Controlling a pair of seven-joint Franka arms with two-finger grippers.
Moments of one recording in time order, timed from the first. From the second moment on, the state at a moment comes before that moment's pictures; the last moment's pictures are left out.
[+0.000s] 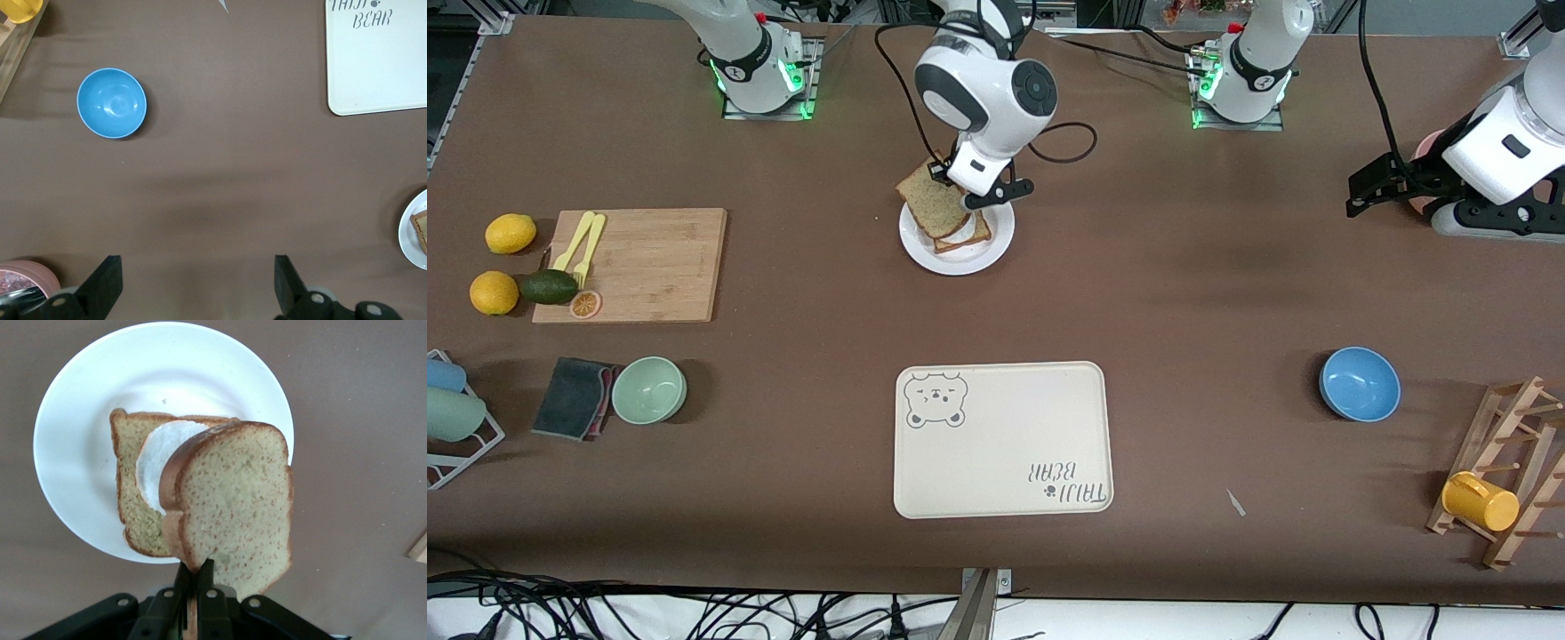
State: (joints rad) left arm 0.02 0.00 -0.09 -1.61 -0.04 1.53 -0.04; right arm 0.57 0.55 0.48 -1.67 -0.27 1.71 0.78
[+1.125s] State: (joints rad) left arm 0.02 0.00 -0.09 -1.61 -0.04 1.53 -0.04; right arm 0.55 0.61 0.46 -1.55 -0.27 1.75 0.89
